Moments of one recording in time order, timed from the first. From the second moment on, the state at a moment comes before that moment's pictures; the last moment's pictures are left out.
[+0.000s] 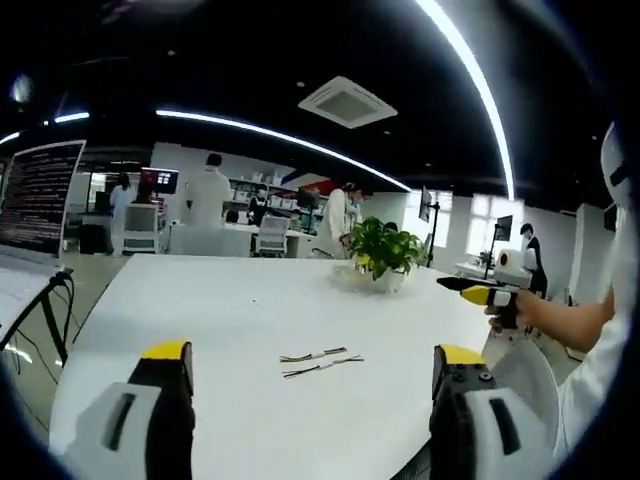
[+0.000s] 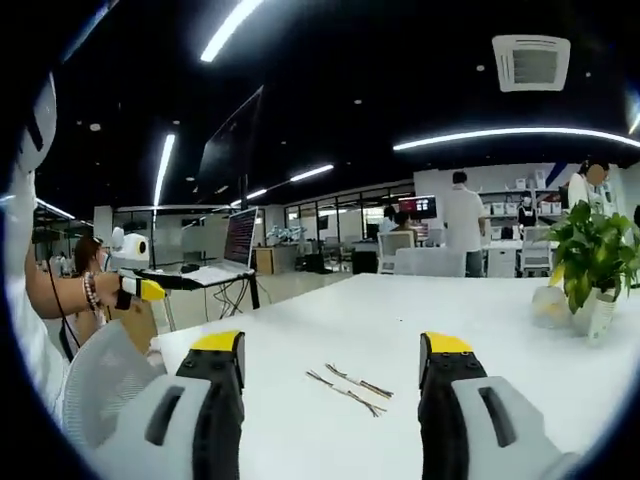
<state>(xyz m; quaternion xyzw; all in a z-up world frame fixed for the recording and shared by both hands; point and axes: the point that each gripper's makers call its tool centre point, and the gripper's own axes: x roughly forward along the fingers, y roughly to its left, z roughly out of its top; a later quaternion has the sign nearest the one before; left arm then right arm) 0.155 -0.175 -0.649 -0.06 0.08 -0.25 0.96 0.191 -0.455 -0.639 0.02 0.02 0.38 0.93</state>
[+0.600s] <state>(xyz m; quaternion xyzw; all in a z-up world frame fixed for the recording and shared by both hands) 0.144 -0.143 -0.679 -0.11 0.11 -0.16 0.97 0.171 -0.479 -0.683 0.01 0.13 0.33 0.93</state>
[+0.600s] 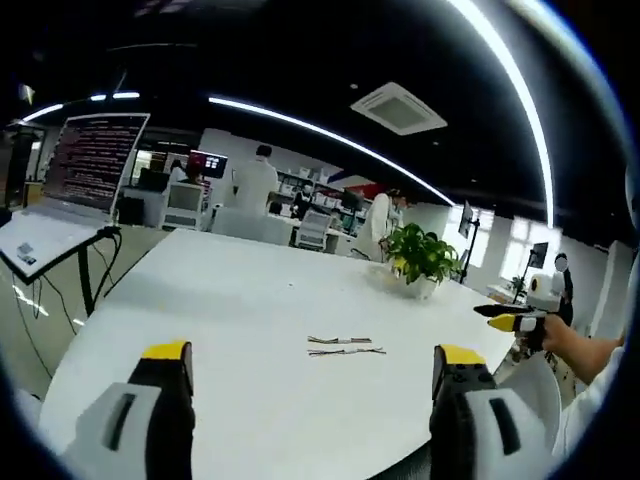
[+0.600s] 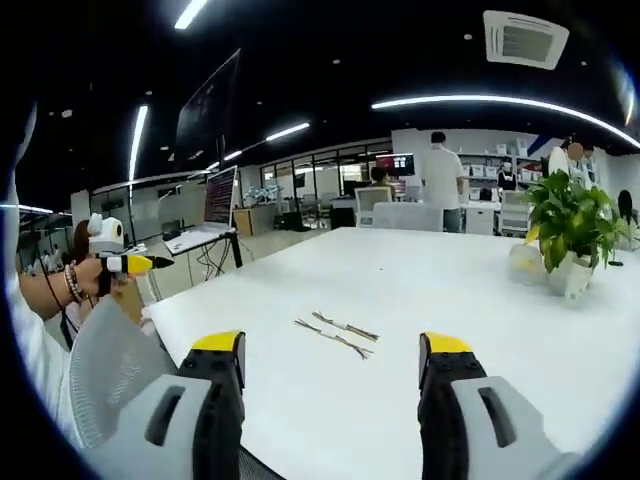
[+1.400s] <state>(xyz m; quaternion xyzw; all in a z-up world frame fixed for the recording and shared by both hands) 0.155 -0.153 -0.706 -0.12 0.15 -0.18 0.97 0.177 -0.506 -0.700 0.02 0.16 0.30 0.94</state>
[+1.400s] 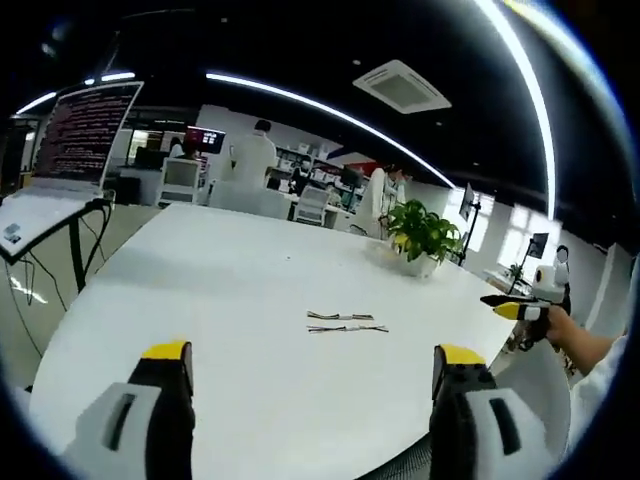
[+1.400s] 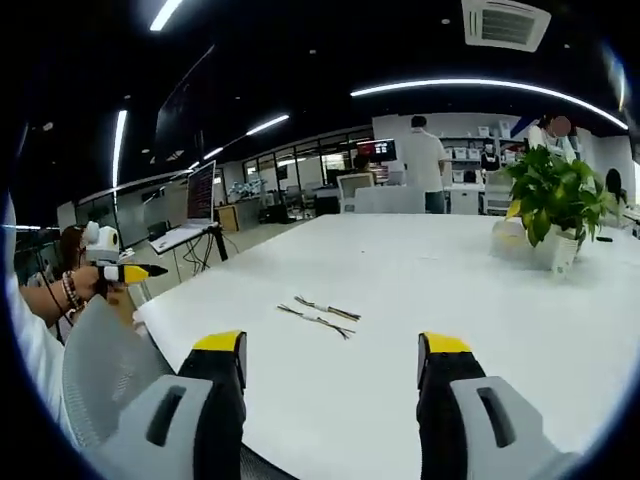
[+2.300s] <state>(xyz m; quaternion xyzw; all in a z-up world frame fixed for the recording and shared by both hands) 0.150 -0.161 -0.715 -0.12 0.17 -0.19 0.96 0.169 -0.511 -0.717 0.01 0.18 0.29 0.94</state>
